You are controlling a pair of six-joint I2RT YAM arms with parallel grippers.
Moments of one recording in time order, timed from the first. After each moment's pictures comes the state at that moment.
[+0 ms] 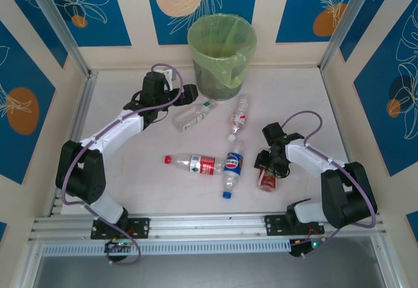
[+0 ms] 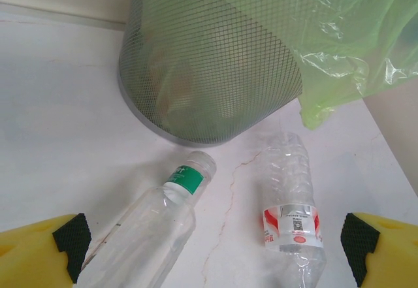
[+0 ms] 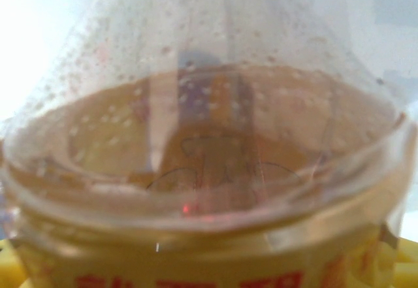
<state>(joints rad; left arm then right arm) -0.41 1.61 1.22 -0.09 0.18 -0.48 0.30 1.34 0.68 -0.81 -0.03 0.64</state>
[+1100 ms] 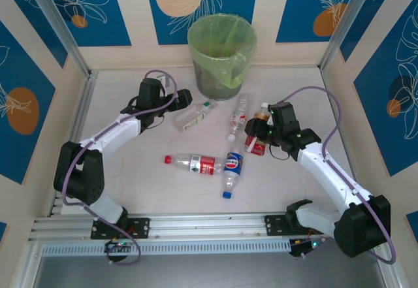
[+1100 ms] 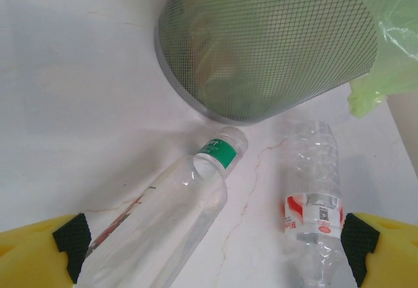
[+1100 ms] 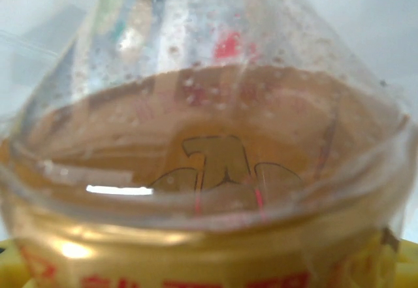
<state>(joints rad) -0.37 1.59 1.13 -0.08 0.18 -0.57 0.34 1.11 0.86 -0.54 -0.12 0.64</state>
